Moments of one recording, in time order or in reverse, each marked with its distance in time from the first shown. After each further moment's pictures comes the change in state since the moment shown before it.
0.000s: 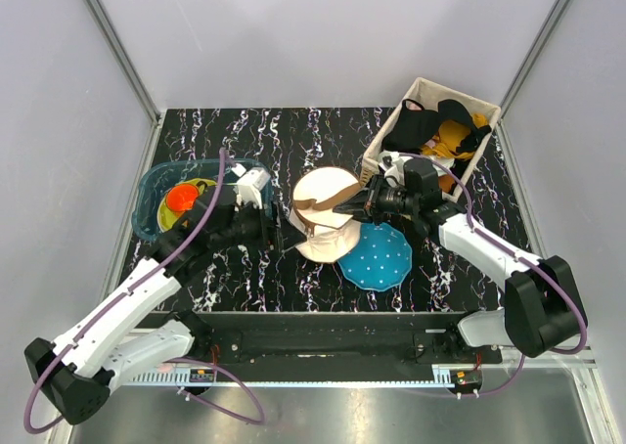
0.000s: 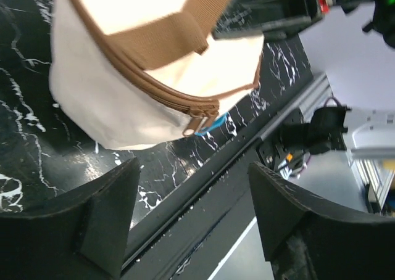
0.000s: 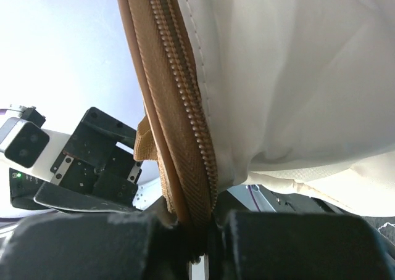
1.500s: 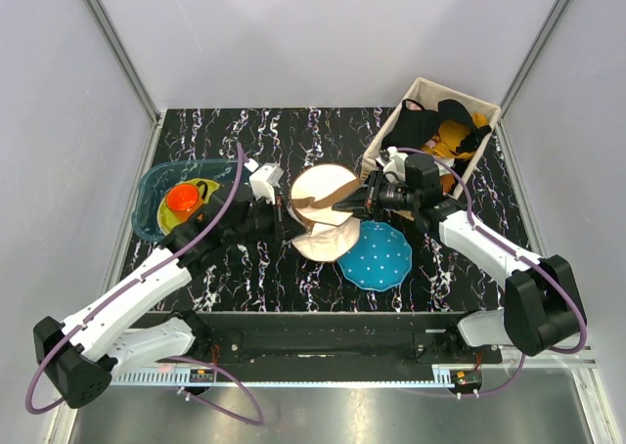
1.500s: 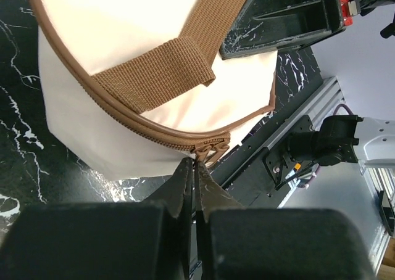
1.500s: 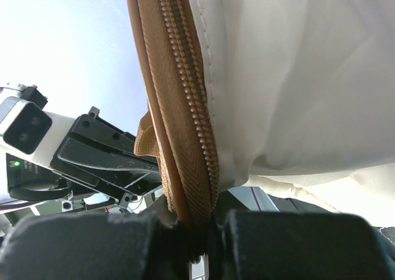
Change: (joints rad) left arm -0.094 0.100 0.026 0.079 -0.069 0.006; right arm -0.003 0.006 0.038 0.002 -0.075 -0.032
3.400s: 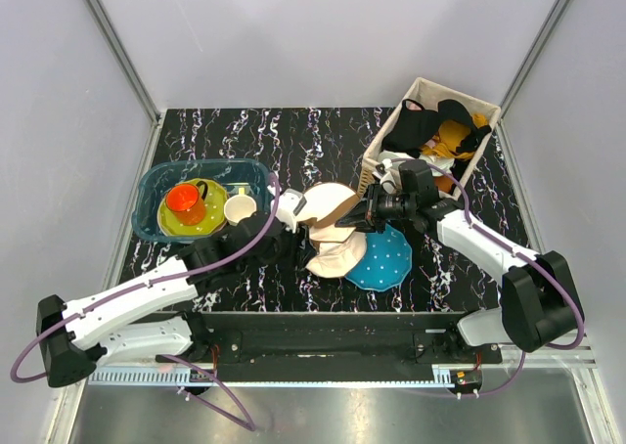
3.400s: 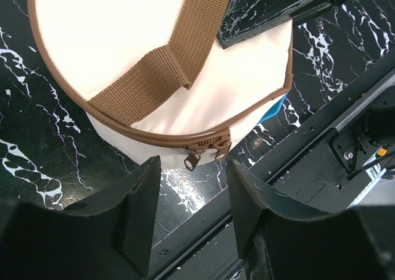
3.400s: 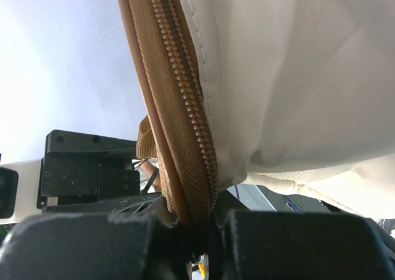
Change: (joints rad) left arm -0.310 -0.006 -0.036 -0.069 -0.402 0.100; right arm 0.003 0.023 -0.003 -0.193 -0.027 -0.149
